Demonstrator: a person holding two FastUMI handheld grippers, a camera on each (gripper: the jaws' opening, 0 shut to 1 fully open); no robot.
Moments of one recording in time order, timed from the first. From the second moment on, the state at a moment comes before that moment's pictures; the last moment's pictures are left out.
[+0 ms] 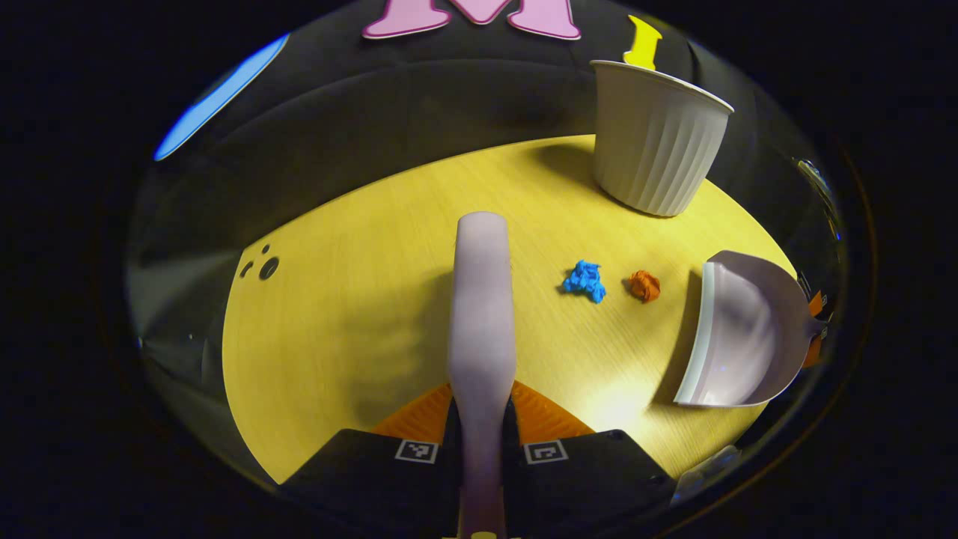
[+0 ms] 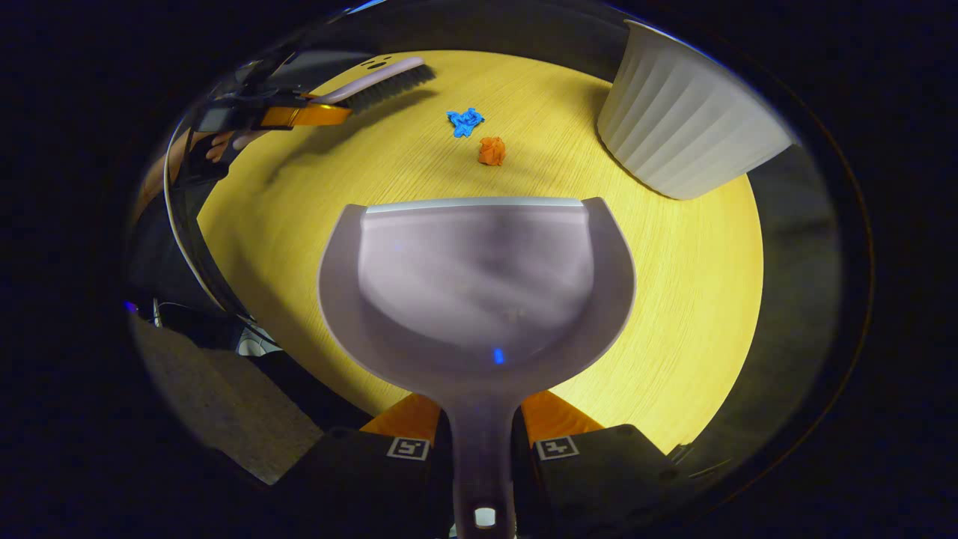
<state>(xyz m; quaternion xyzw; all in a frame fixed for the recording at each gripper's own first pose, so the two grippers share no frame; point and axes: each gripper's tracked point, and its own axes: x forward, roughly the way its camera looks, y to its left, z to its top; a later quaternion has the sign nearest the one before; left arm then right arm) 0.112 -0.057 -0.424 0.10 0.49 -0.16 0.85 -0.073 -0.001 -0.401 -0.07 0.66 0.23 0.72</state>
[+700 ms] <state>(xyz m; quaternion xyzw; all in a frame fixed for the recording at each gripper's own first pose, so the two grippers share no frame) 0.064 -0.208 -0.440 0.07 0.53 -0.39 0.75 -0.067 -0.006 -0.421 -0.09 0.65 0.24 0.71</state>
